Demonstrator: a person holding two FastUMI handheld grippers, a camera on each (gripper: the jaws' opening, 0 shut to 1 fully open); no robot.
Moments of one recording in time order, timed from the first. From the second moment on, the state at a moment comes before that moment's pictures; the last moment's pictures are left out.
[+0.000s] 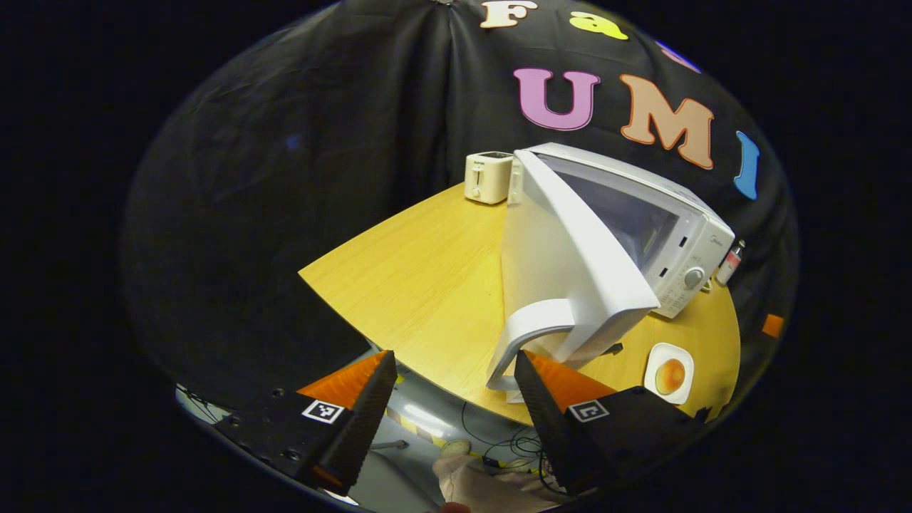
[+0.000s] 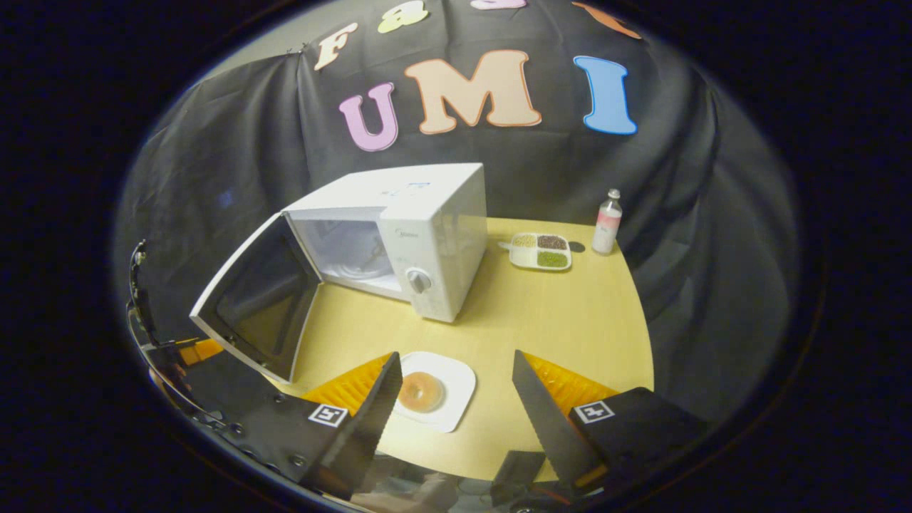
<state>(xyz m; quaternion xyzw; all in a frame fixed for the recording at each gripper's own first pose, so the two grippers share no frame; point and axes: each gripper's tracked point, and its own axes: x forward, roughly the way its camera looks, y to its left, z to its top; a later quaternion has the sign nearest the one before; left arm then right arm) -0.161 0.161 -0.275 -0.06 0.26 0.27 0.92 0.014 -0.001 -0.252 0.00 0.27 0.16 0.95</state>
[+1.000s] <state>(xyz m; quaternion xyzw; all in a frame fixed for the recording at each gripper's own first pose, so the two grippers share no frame) -0.201 0.337 -0.259 -0.07 0.27 0.28 0.92 0.022 0.073 -0.420 -0.03 0.42 0.09 0.90</state>
